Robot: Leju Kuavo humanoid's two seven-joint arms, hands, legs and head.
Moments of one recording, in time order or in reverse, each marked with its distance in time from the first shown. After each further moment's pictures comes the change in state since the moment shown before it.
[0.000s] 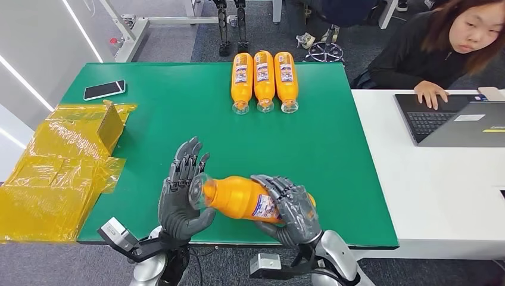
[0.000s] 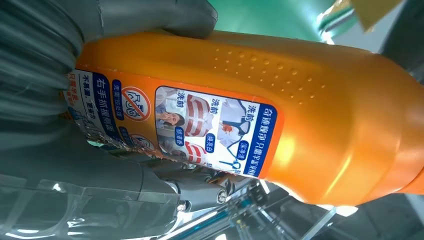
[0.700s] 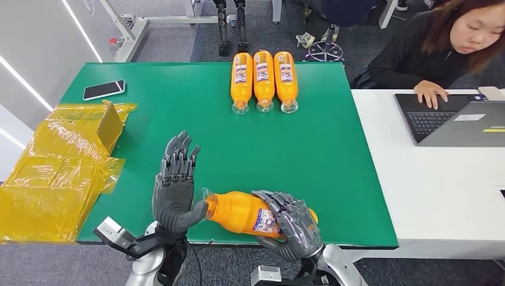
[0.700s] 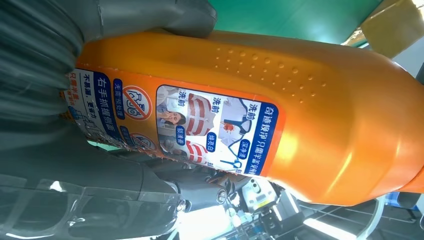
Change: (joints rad) left arm -0.038 -0.002 0.039 0.041 -0.021 0.036 -0.020; right arm 0.079 -0.044 0.055 -0.061 0.039 0.049 0.081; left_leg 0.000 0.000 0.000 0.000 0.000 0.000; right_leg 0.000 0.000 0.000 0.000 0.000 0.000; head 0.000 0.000
